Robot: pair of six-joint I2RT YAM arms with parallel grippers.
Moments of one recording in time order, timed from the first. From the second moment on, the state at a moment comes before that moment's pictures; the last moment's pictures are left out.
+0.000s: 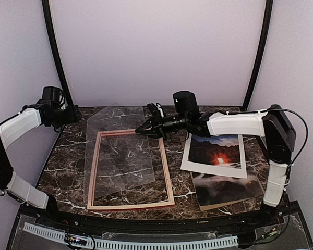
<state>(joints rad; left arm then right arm) -0.04 1.40 1.10 -0.44 -0.03 -0.34 0.81 1.92 1.39 0.21 -0.84 1.08</state>
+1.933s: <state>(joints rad) 0.04 1.30 1.01 -0.40 0.15 -0.32 0.74 2.10 1.20 0.25 -0.78 0.98</state>
